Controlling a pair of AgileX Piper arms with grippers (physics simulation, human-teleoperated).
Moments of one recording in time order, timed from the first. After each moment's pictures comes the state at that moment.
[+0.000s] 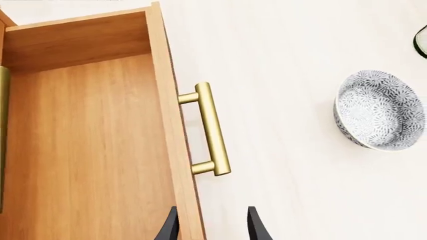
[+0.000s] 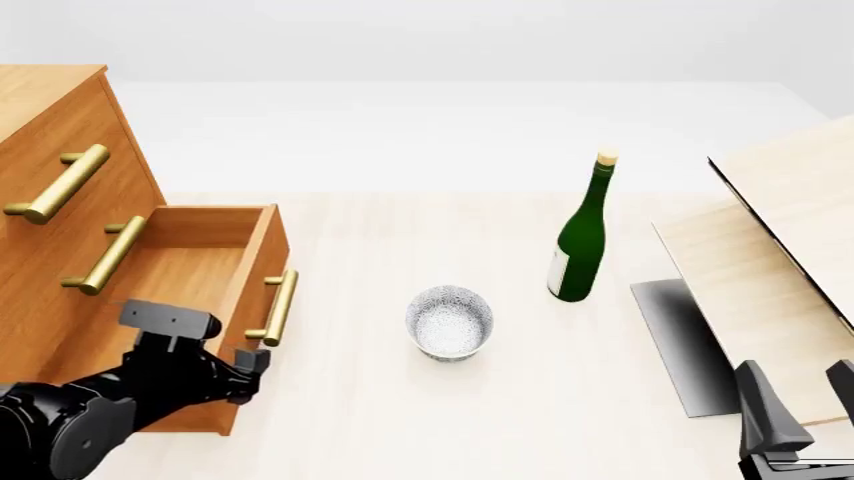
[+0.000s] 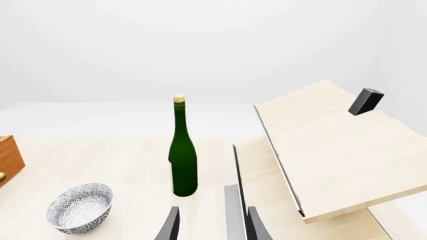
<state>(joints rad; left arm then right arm) -0.25 1.23 -0.35 -0.08 -0.06 0.00 0.01 0.00 0.00 -0.01</state>
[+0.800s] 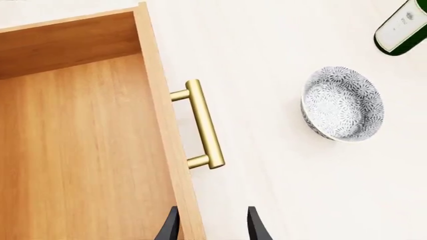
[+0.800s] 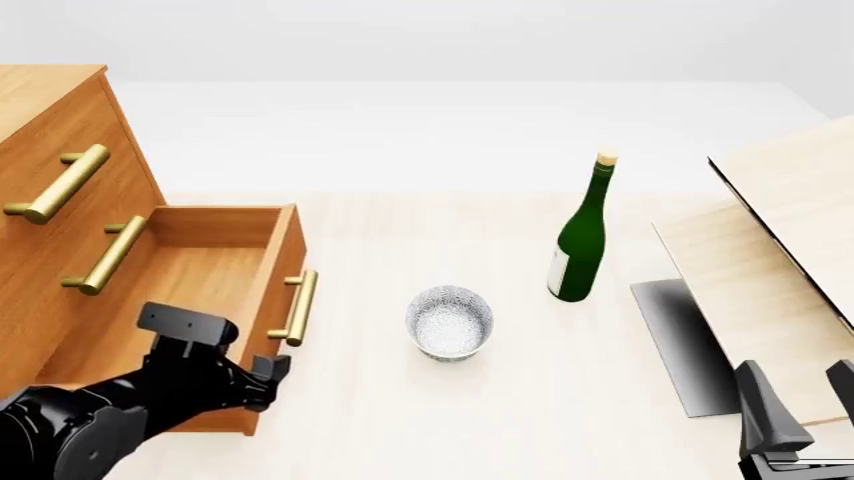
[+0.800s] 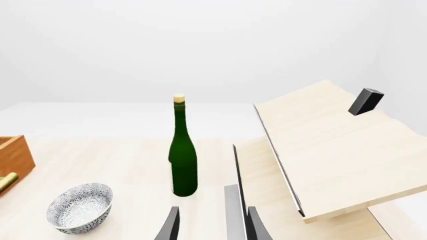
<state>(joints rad) -0.35 1.21 -0.35 -0.07 -0.09 0.00 0.01 0.00 0.00 -0.01</state>
